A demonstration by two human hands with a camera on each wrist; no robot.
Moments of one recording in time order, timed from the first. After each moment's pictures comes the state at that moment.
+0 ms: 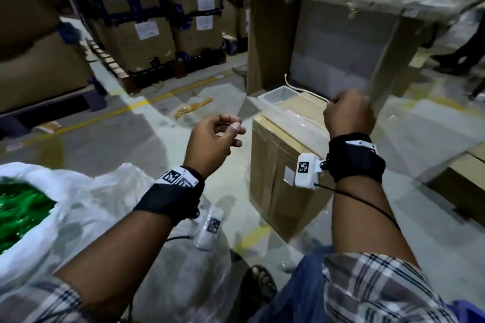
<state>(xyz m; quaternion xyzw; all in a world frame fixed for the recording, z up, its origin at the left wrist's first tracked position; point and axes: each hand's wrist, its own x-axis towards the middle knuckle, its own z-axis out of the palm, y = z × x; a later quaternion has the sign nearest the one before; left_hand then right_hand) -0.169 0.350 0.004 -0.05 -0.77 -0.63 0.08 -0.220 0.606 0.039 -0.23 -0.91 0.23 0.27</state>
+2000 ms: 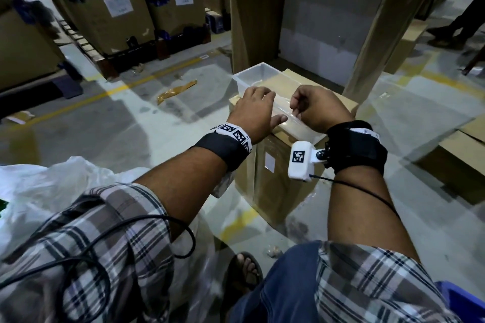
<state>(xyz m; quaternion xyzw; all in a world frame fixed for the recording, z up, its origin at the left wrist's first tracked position) -0.263 0.486 -0.035 -0.21 -0.97 -0.12 0.10 -0.228 0.646 0.011 0.00 -0.95 0.32 0.03</state>
